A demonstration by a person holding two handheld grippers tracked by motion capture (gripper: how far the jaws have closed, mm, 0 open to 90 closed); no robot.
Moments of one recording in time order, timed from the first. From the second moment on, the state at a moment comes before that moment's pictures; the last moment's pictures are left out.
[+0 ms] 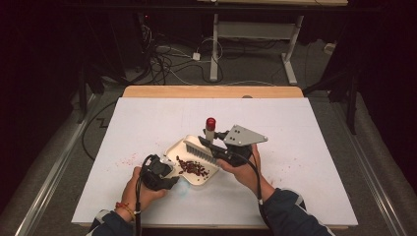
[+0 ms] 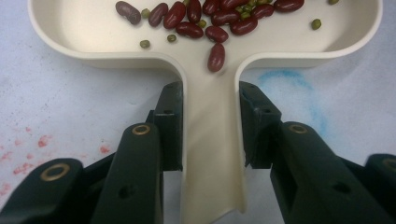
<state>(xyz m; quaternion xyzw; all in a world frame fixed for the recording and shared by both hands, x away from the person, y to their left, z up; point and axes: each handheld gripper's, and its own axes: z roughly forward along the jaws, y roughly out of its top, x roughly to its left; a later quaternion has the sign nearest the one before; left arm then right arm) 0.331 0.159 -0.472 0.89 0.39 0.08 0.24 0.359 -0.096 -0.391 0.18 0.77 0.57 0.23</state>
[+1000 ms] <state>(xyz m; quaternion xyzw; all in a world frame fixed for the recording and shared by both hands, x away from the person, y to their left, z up) 0.329 0.167 -0.471 0.87 0.41 0.09 0.26 0.357 -0.088 -0.413 0.19 0.79 0.53 0.26</state>
